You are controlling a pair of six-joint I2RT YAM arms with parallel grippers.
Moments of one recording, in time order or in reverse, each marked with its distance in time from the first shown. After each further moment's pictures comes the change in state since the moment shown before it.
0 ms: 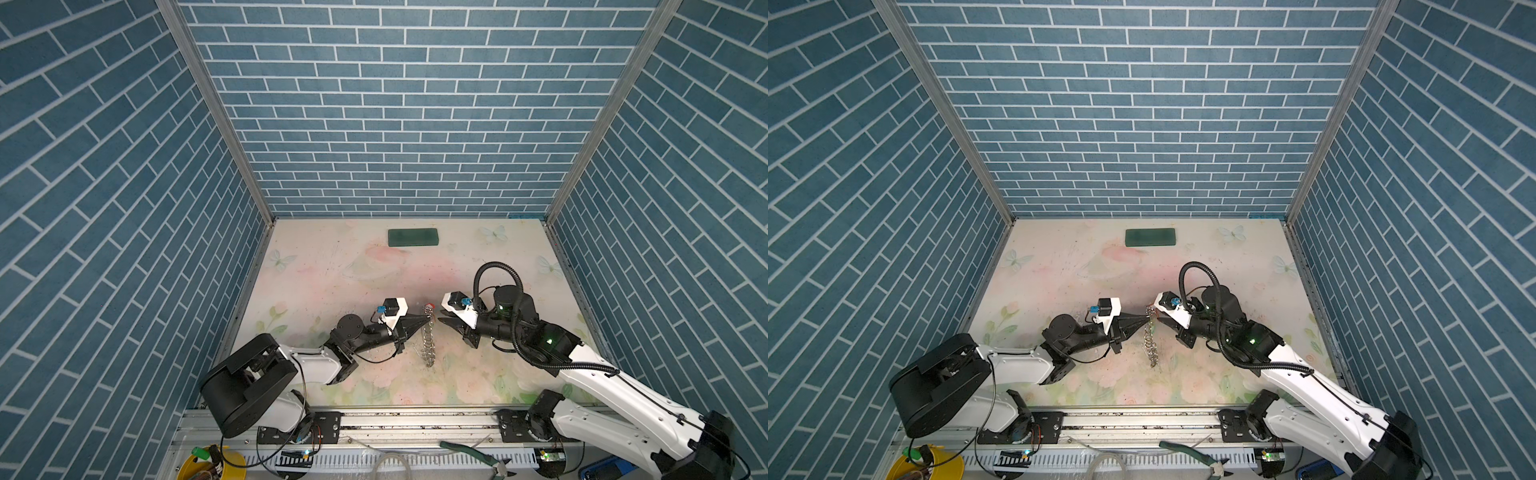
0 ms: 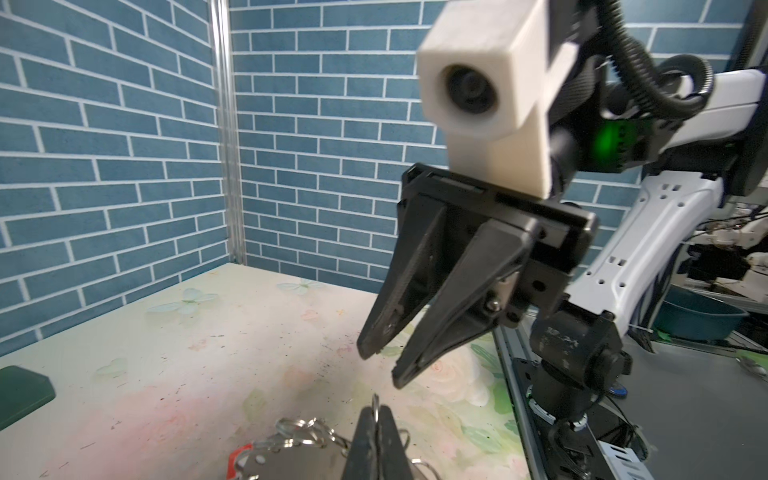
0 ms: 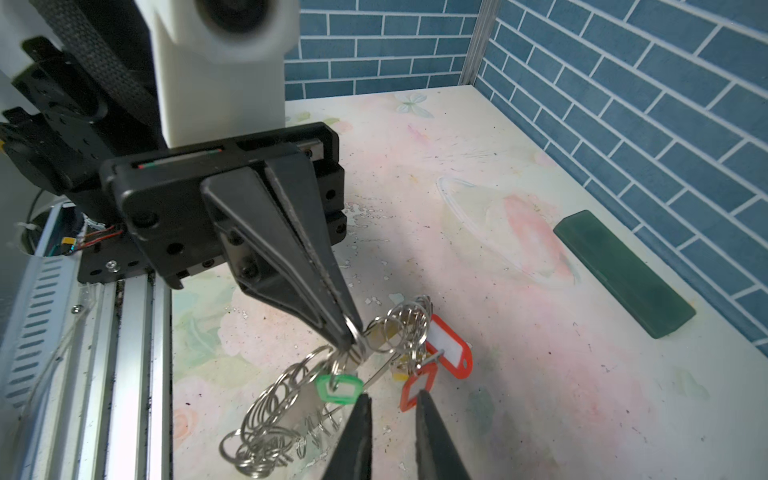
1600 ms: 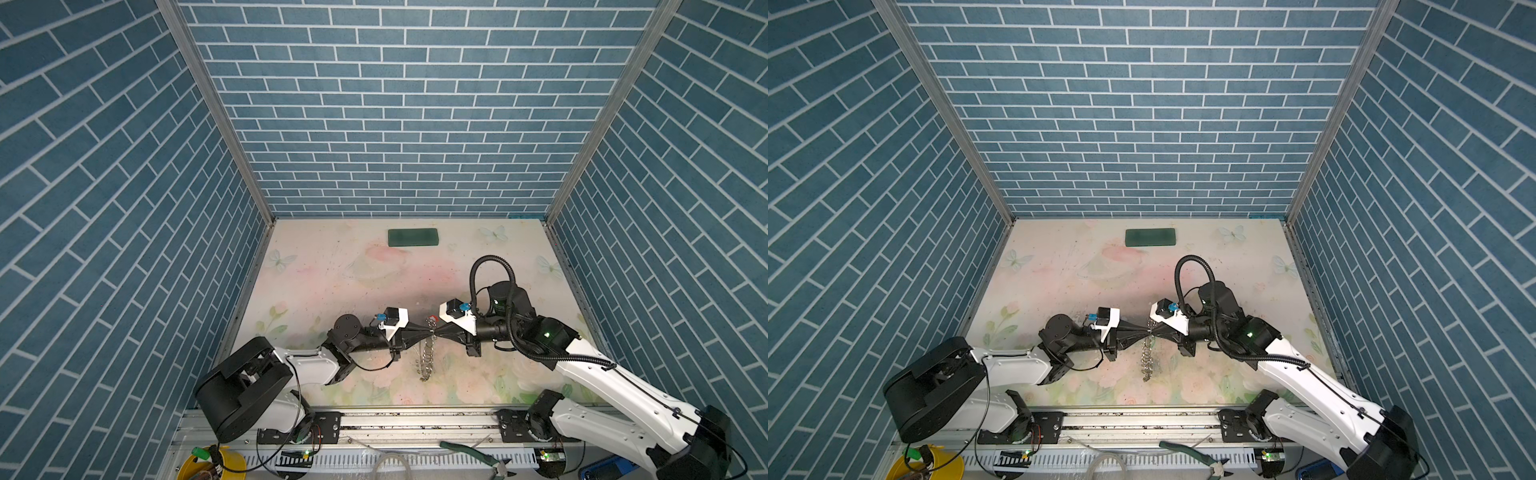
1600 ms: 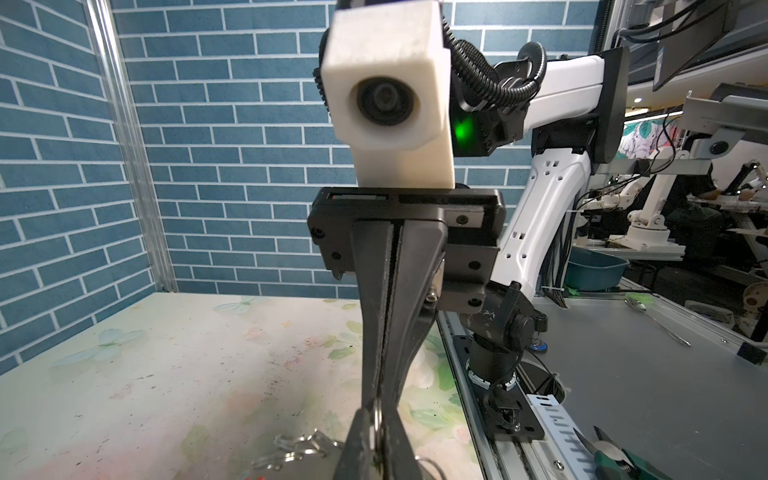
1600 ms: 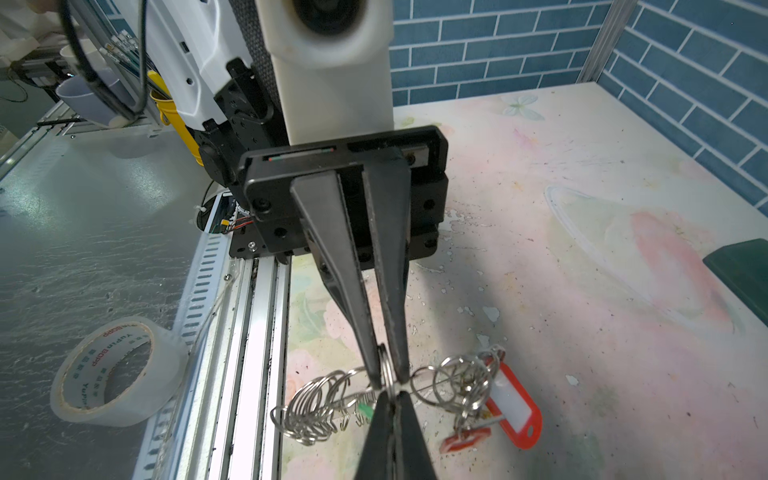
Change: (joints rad) left arm 0.021 -0.027 0.000 -0.032 0.185 0.058; right arm -0.001 0.076 0.098 -0.162 -0.240 -0.058
